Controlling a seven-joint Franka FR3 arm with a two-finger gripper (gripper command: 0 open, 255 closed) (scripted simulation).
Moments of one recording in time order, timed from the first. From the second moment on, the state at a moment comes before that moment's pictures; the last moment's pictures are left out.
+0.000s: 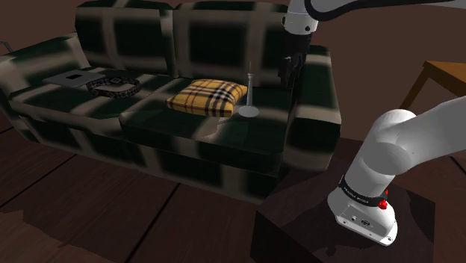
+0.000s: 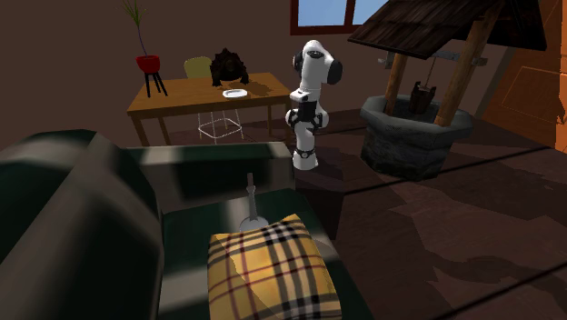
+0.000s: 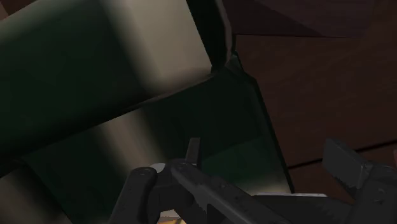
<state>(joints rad) -0.01 -0.76 0.04 -2.42 -0.06 1.71 -0.03</state>
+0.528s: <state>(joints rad) -0.06 -0.58 0.03 -2.38 -0.10 1.90 0.03</state>
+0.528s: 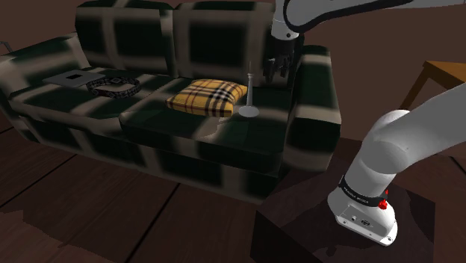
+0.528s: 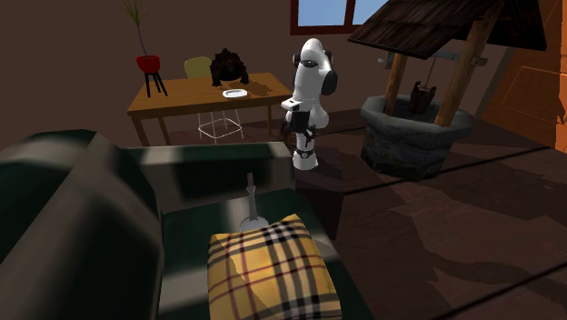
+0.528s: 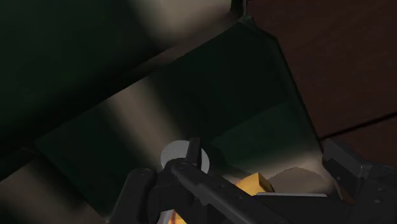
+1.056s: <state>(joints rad) -0.13 -0.33 0.03 -2.26 -0.15 2.12 0.14</state>
